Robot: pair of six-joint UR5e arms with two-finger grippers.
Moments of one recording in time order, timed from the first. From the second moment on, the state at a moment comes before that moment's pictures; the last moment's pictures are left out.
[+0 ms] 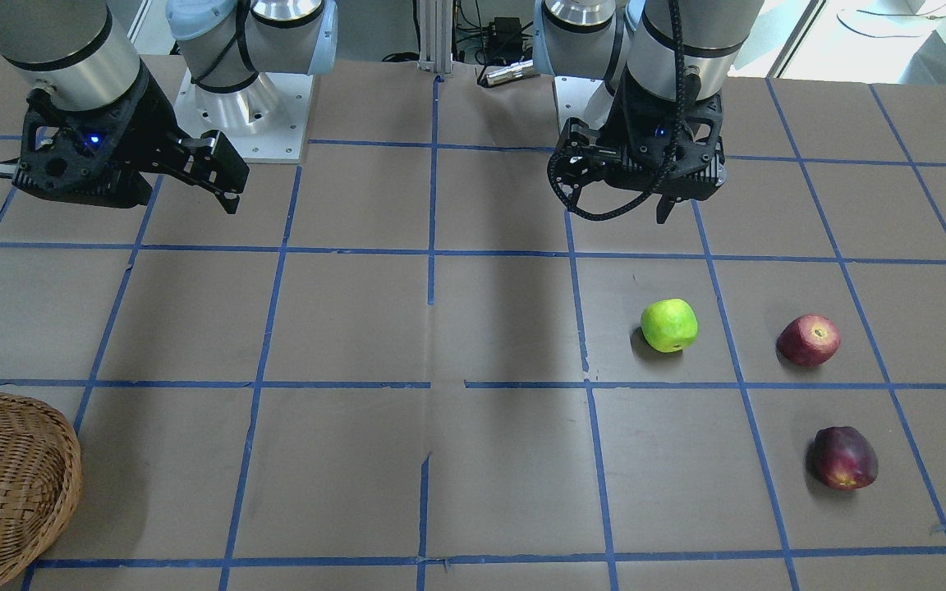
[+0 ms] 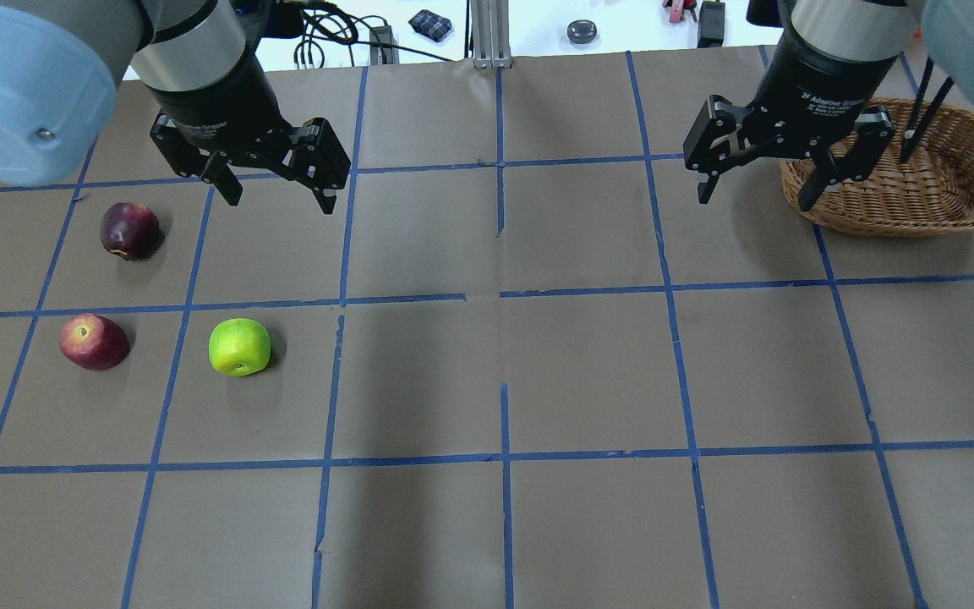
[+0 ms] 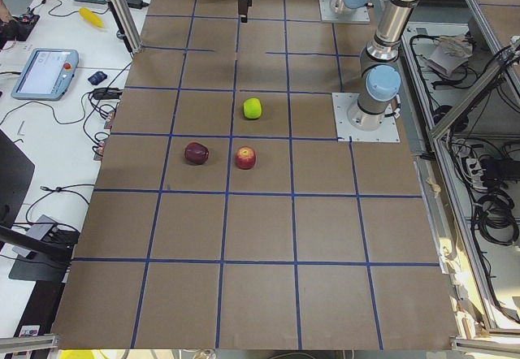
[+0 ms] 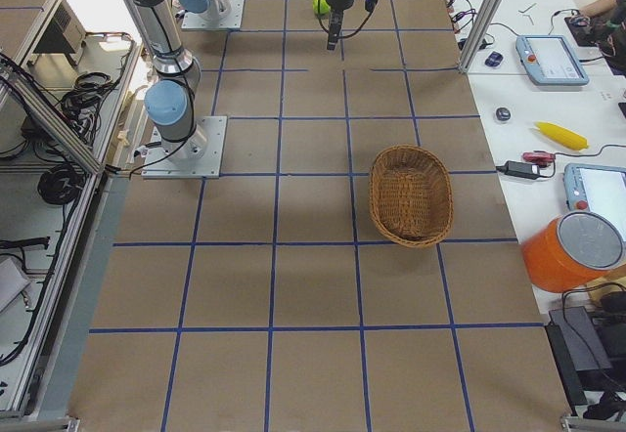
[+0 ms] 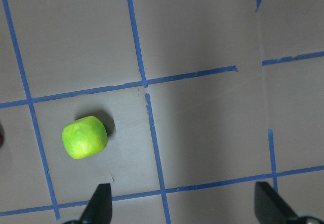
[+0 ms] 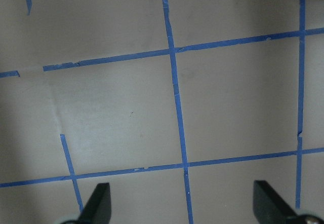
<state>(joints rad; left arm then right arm) -1.67 -1.62 -1.49 -1.61 1.58 0.04 1.54 -1.54 1.51 -1.44 -1.53 0.09</state>
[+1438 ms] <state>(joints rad) -1.38 -1.62 -1.82 -1.38 1.59 0.25 1.54 -1.55 1.55 -1.45 -1.53 0.10</state>
